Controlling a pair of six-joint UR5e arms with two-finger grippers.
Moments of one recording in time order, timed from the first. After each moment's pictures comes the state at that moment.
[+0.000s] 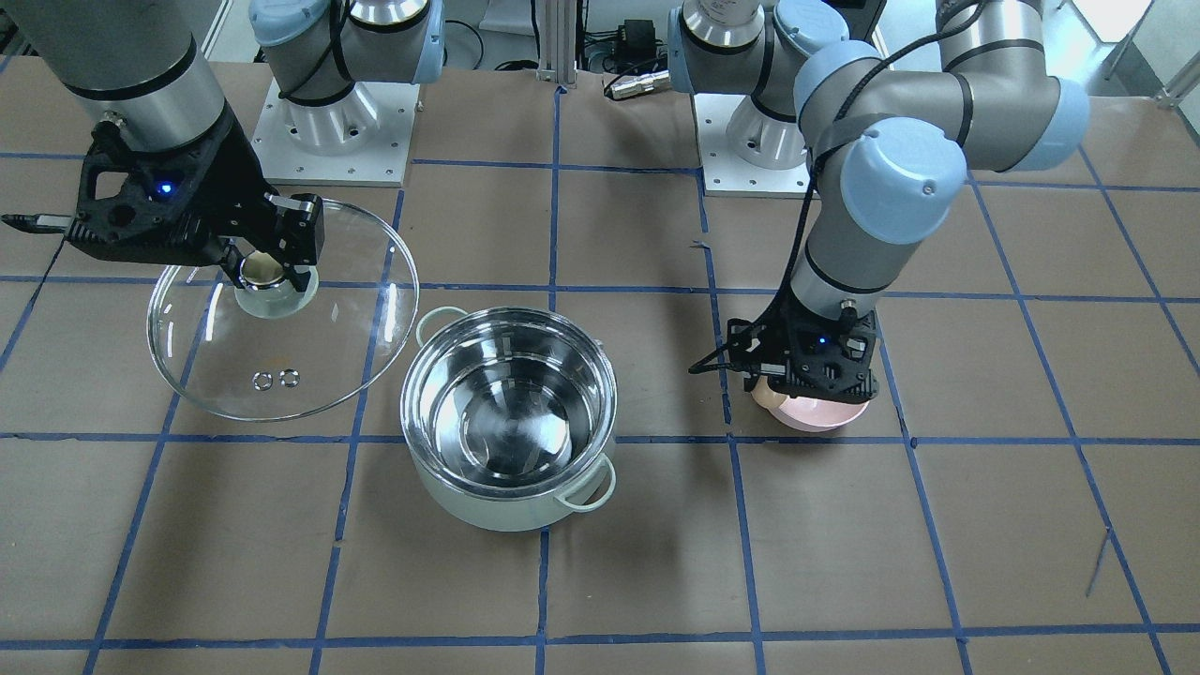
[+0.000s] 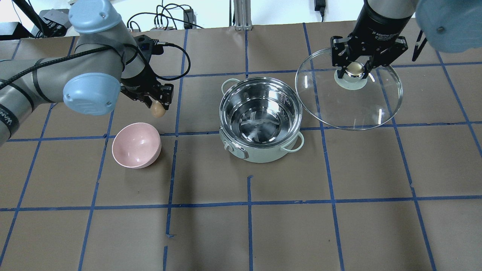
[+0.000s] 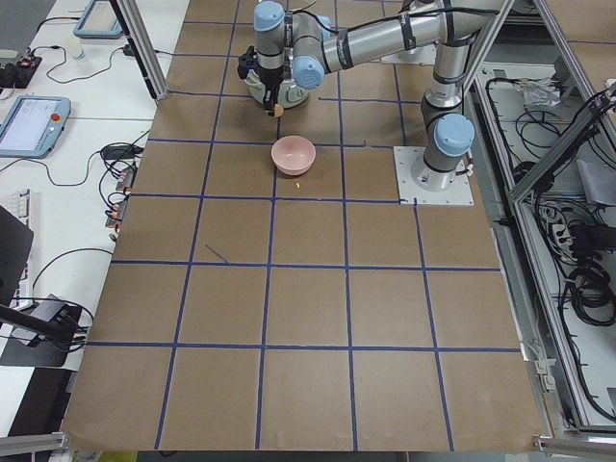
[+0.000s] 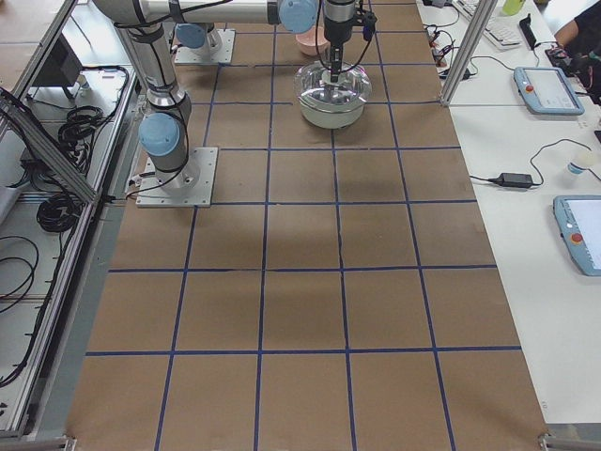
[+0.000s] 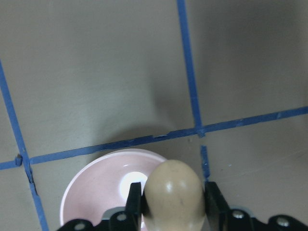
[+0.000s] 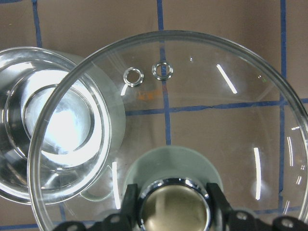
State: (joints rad) left arm -1.60 -1.77 -1.73 -1.16 1.56 0.11; right arm 1.57 -1.50 1.51 -1.60 -1.55 0.05
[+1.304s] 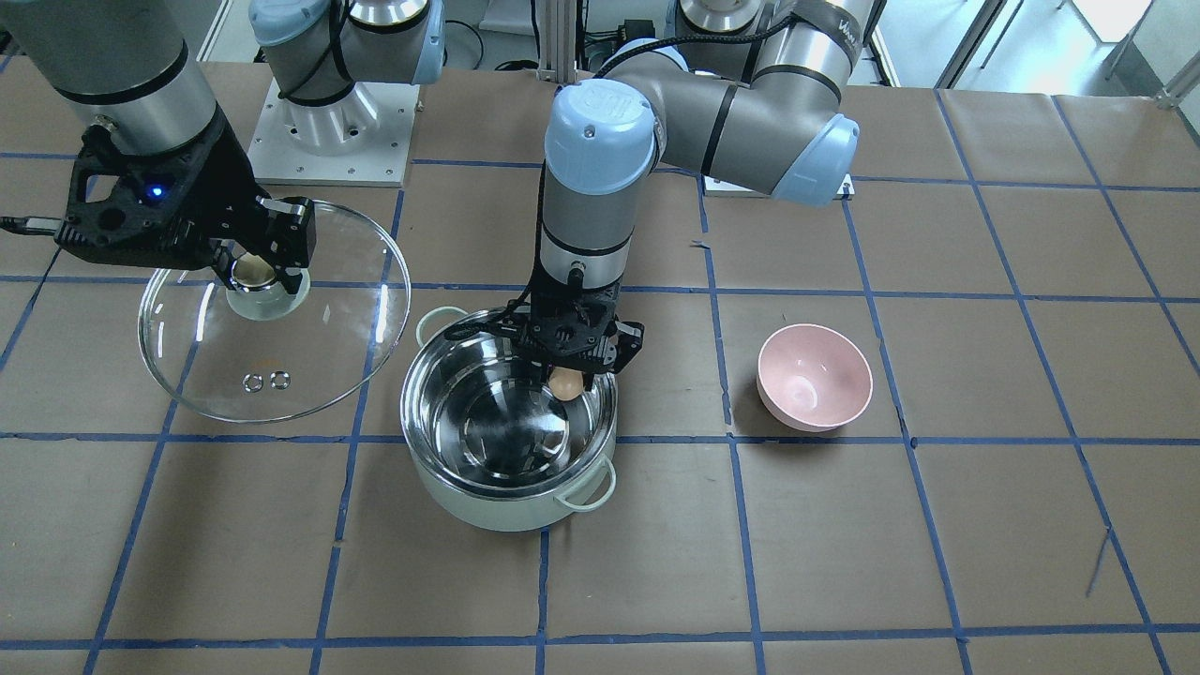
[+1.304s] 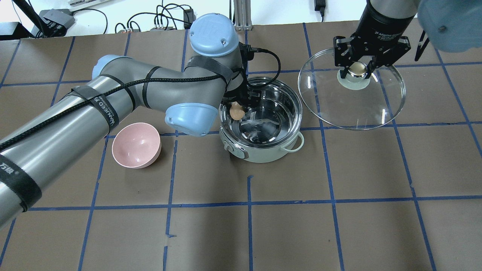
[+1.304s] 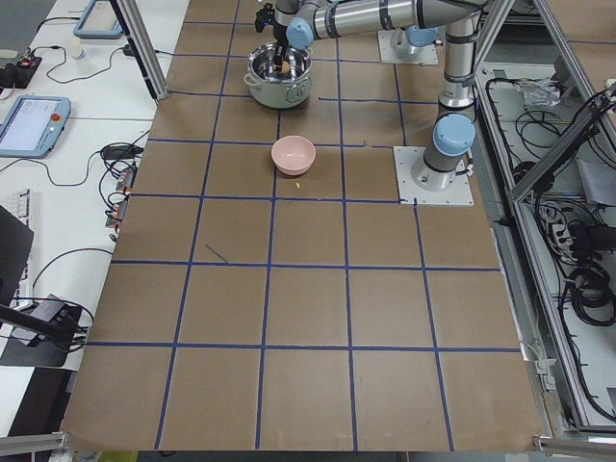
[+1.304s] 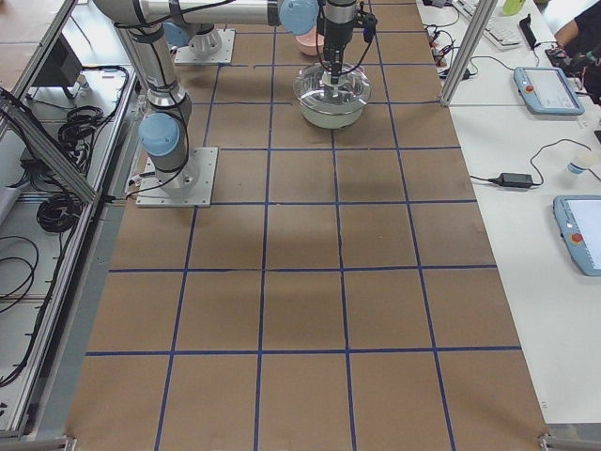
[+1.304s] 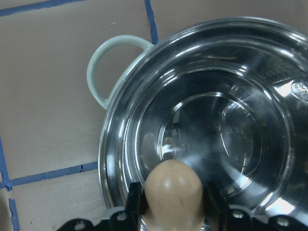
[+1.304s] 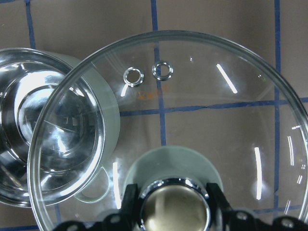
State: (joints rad) left arm -1.94 -1.90 -1.66 -0.99 1.57 -0.19; right arm 1.56 -1.50 1.51 -1.60 -1.56 0.05
